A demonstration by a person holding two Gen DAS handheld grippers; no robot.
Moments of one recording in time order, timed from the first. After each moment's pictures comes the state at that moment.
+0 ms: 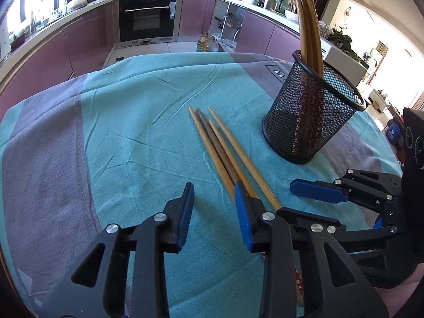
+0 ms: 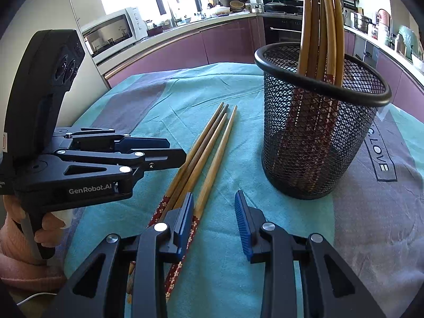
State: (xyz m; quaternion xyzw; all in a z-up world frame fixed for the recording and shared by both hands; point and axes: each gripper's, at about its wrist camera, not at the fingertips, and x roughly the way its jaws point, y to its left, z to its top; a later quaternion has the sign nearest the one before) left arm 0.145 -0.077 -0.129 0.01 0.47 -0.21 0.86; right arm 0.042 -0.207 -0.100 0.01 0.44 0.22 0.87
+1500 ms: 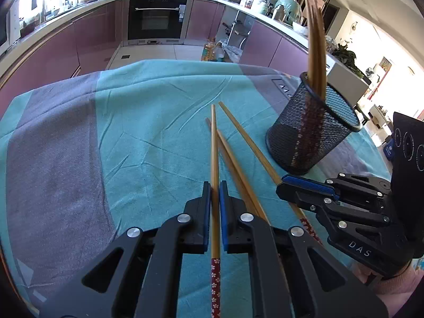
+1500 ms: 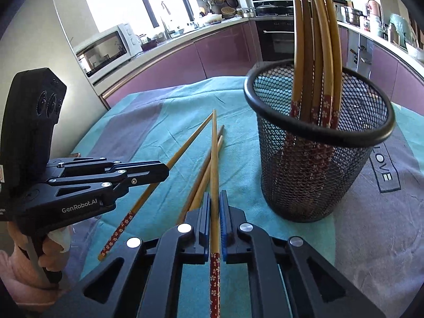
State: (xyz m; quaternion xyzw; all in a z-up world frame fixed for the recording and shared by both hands) left arm 0.141 -0.060 -0.121 -0.03 0.46 -0.20 0.86; right arm 0.053 -0.214 -0.086 0.06 0.42 0.22 0.88
